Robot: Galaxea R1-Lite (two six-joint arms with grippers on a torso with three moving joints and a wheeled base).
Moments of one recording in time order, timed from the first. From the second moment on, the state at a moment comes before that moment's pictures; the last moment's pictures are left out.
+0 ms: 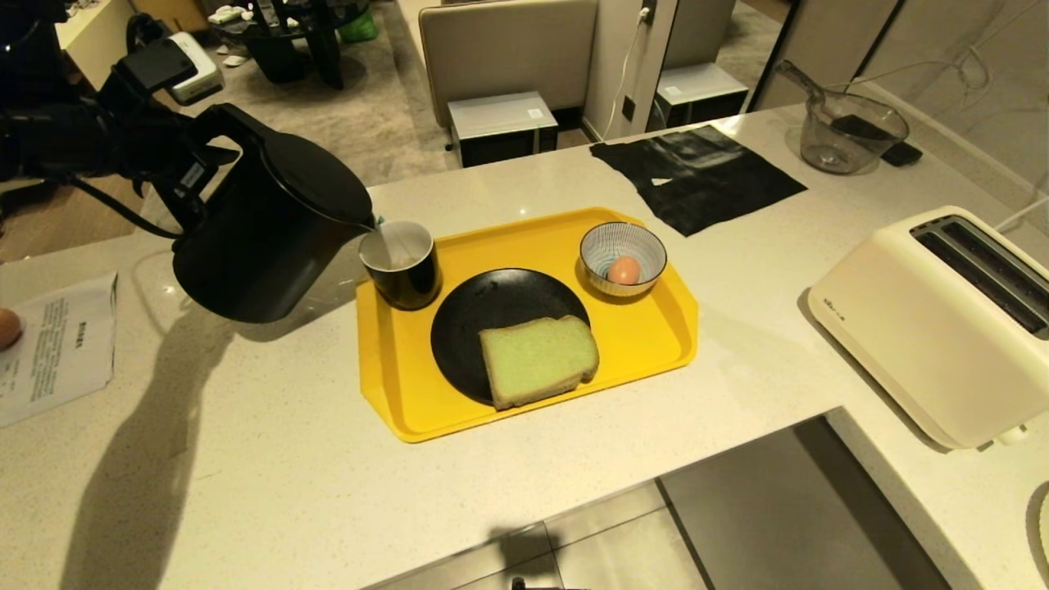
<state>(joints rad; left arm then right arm) 0.11 1.85 -1.89 0.16 -0.22 0.90 0.01 0.00 0.00 -0.07 0.00 0.00</state>
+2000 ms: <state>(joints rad) 0.04 1.85 -1.96 0.11 -0.16 1.09 0.01 0.00 0.00 -0.07 0.00 0.00</state>
